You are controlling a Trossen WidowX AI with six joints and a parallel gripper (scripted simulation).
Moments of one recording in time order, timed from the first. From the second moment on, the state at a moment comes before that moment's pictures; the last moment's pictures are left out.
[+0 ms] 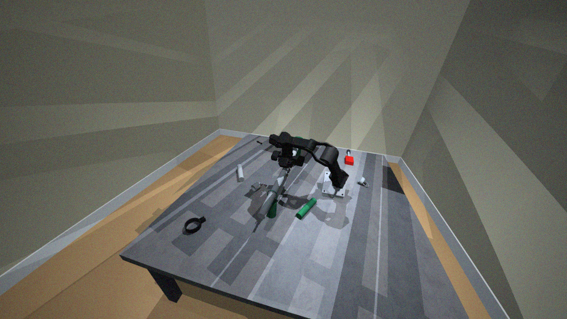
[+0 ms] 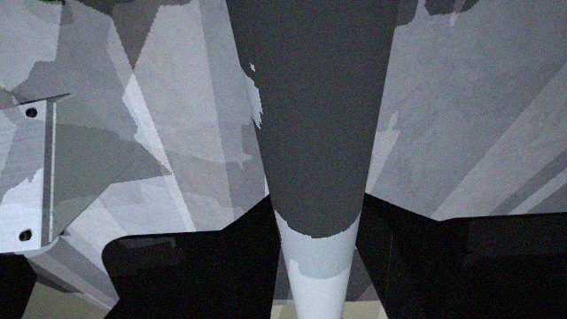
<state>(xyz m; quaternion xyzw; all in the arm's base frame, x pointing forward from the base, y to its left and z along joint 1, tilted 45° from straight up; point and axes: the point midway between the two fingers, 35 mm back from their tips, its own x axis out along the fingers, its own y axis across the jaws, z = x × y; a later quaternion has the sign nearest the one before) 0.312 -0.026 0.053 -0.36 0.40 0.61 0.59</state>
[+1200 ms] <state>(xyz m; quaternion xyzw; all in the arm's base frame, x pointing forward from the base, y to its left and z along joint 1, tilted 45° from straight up) 0.314 -0.033 0.055 -0.36 0.40 0.61 0.58</state>
